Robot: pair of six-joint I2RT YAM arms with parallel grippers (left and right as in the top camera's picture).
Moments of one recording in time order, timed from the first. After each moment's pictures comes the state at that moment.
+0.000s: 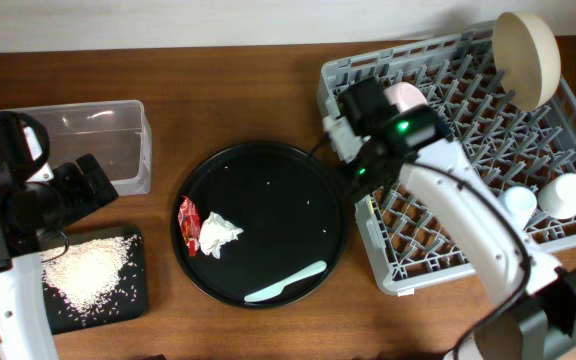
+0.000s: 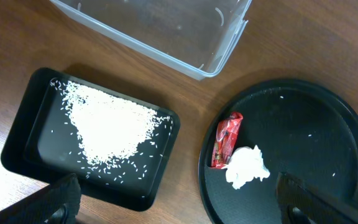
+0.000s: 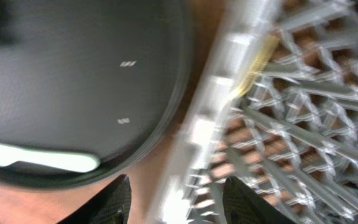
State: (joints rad) left arm 0.26 1.29 1.67 -1.45 -0.05 -0.26; right arm 0.47 1.69 1.59 -1.22 0.00 -0.15
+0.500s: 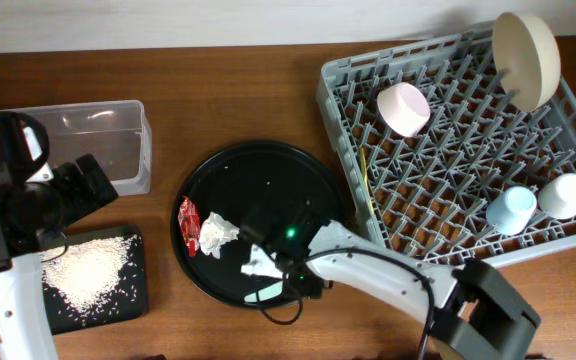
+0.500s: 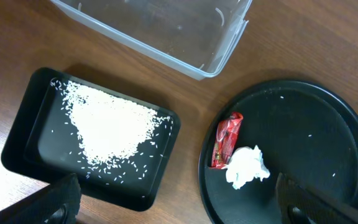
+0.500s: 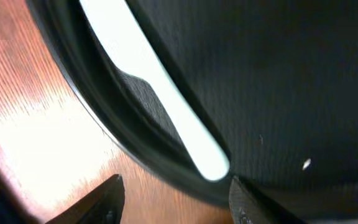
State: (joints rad) left arm 0.26 1.29 1.67 -1.45 -0.05 -0.26; right arm 0.94 1.77 1.23 -1.02 0.04 -0.52
